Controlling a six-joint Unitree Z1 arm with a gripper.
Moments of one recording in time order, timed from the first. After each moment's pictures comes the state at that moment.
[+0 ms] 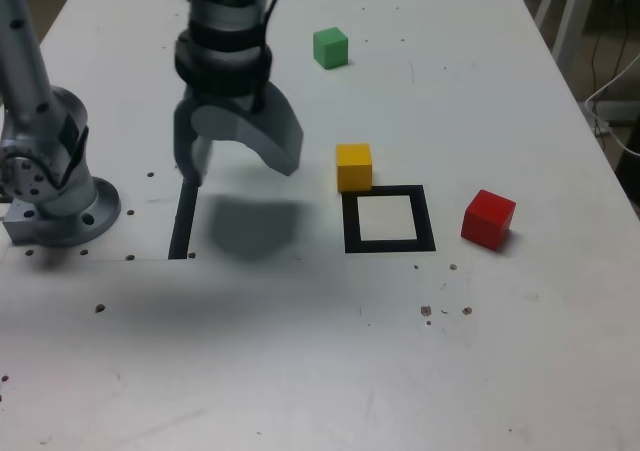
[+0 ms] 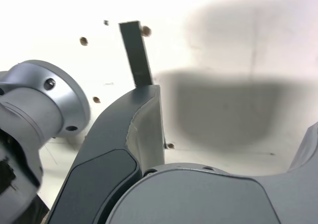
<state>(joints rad) -0.02 1.66 -1.00 1.12 0.05 0.07</state>
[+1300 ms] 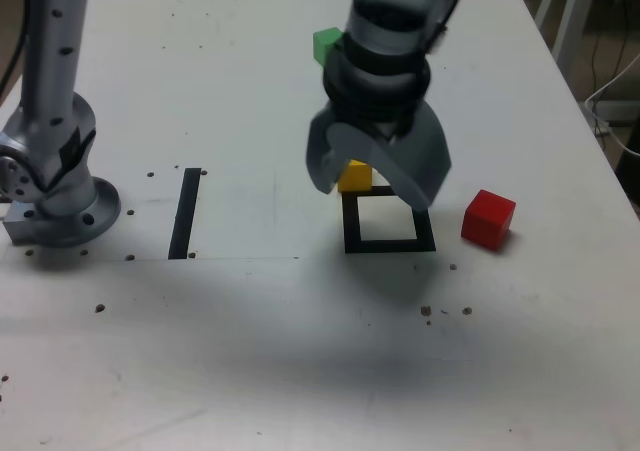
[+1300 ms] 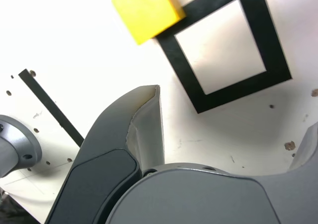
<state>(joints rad) -0.23 2.02 -1.59 1.33 0.17 0.24</state>
